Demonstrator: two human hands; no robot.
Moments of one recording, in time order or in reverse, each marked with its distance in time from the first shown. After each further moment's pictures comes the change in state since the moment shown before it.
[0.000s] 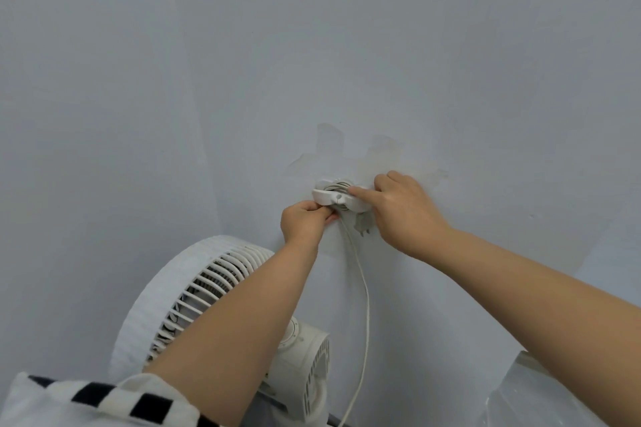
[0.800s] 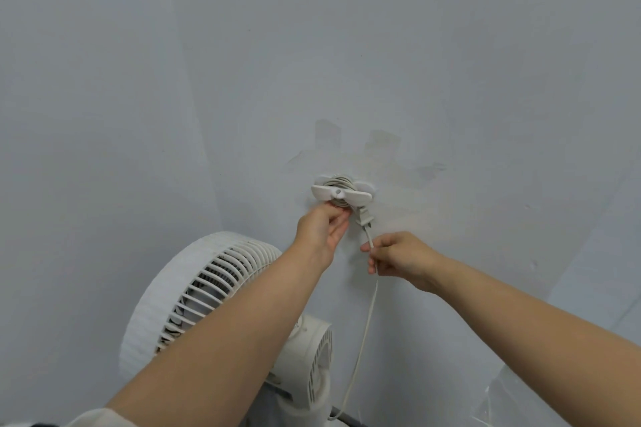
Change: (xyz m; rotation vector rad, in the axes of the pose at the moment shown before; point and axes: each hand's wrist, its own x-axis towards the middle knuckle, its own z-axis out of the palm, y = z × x) left_hand -0.034 0.011 0.007 -0.436 -0.248 -0.330; right_hand -0.043 -0.018 0.027 1.235 -0.539 1.052
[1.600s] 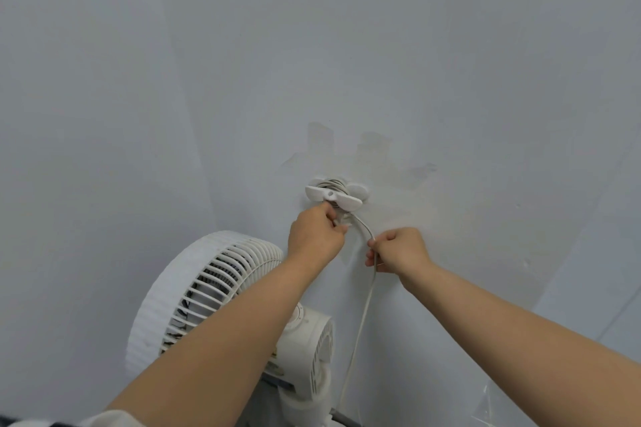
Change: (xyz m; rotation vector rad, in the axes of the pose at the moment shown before) left_hand 0.002 -0.004 -0.008 1.371 0.166 0.531; right_hand 0.005 -0.001 0.009 0.104 0.355 -0.033
